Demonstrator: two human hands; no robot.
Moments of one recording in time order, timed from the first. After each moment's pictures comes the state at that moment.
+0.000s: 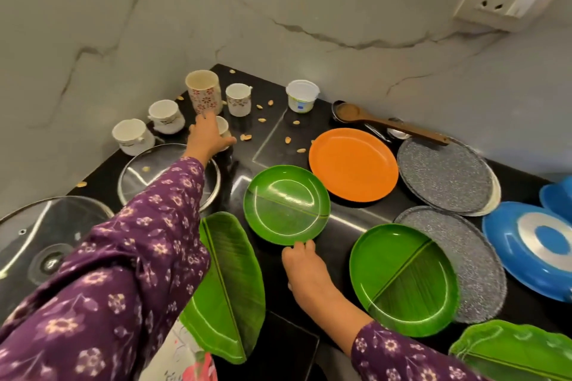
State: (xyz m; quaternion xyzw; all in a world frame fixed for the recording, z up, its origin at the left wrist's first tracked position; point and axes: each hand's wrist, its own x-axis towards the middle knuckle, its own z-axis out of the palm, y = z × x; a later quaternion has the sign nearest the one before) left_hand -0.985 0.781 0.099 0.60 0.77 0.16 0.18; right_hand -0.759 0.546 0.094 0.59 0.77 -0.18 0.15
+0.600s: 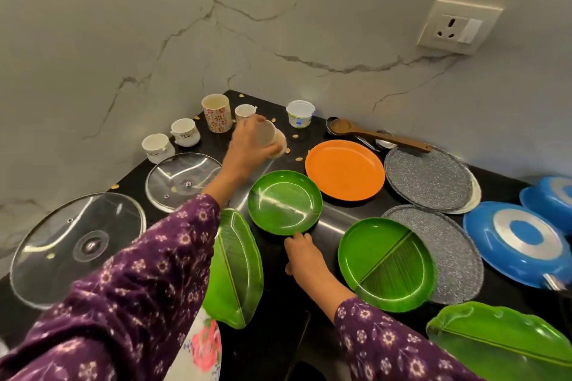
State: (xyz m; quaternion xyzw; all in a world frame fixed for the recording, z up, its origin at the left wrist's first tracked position) left_hand -0.893 0.668 0.190 0.67 0.62 0.38 0.16; right_hand -0.741 0.535 0.094 0.58 0.78 -0.22 0.07
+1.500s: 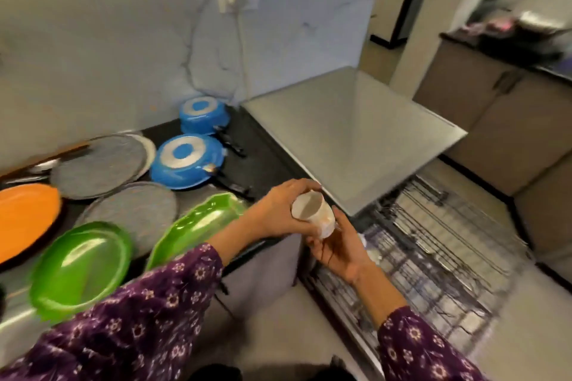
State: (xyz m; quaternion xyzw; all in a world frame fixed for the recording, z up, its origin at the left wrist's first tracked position) left_hand -0.391 0.313 0.177 0.92 -0.02 0.07 0.38; right_hand -0.338 0.148 0.138 0.32 -0.12 -0.51 -0.79
